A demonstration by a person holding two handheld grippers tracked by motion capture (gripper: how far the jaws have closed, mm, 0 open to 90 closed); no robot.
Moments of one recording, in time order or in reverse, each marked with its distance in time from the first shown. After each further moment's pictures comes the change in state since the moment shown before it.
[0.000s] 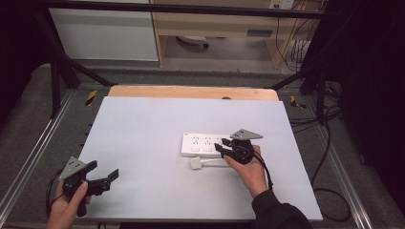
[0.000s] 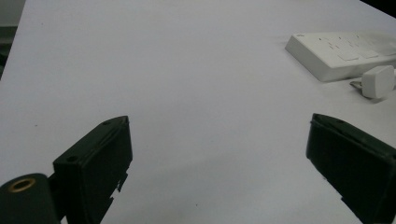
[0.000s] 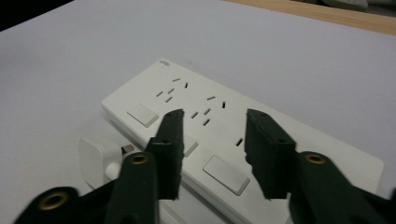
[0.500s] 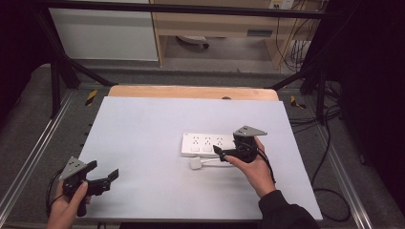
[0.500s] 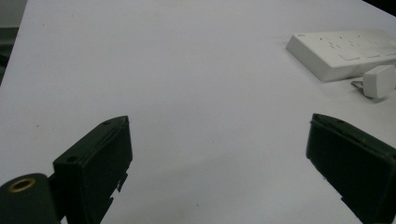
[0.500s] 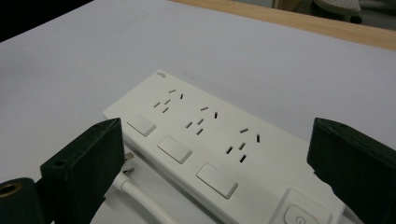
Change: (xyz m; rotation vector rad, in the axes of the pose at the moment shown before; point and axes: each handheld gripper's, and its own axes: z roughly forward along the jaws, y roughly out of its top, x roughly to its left) left arm 0.000 0.000 0.000 -0.002 0.003 0.005; right arm -0.003 0.012 -0.012 -0.008 -0.012 0.002
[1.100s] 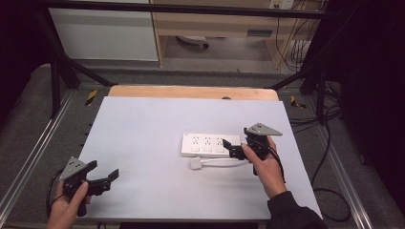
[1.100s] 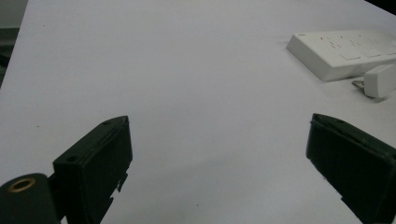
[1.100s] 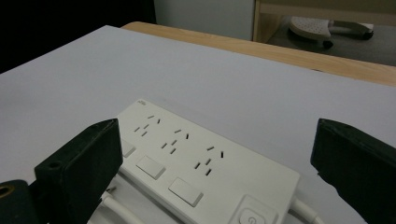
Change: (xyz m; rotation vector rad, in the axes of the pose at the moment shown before) left arm -0.001 0.000 0.000 0.004 0.001 0.003; right arm -0.017 0.005 -0.027 -0.111 -0.051 0.027
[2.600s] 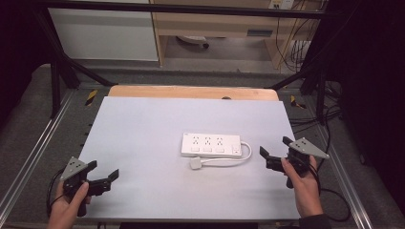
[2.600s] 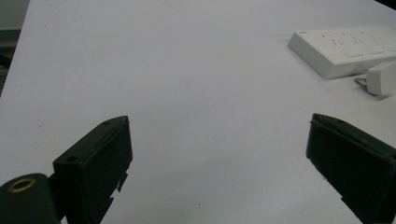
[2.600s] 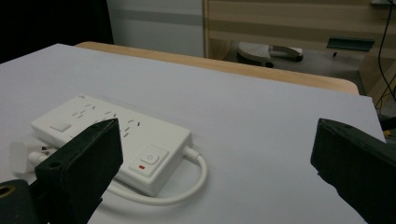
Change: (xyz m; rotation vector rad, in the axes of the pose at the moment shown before) left arm -0.001 0.000 0.000 0.002 0.008 0.010; right arm -0.053 -0.039 -0.087 -0.119 -0.165 0.003
